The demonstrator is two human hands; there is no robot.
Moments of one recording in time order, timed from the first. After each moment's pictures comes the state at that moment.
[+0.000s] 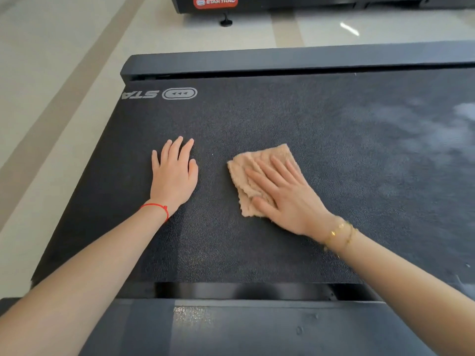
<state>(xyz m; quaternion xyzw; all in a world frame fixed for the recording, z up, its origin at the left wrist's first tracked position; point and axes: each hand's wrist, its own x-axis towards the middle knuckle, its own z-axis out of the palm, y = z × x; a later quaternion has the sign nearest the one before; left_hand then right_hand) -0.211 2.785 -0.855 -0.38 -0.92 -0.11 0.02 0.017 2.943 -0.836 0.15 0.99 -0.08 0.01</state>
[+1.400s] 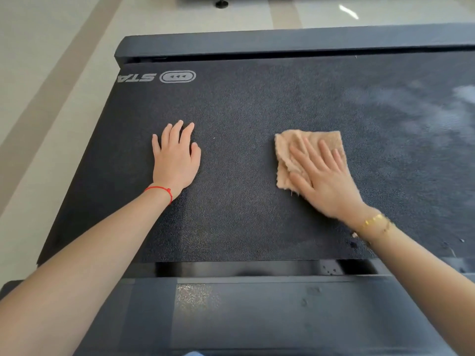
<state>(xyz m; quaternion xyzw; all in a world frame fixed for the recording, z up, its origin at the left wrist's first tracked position) -0.208 2.785 -0.855 -0.38 -0.91 -0.13 0.03 0.060 2.960 -0.837 0.30 0.95 -0.09 0.01</state>
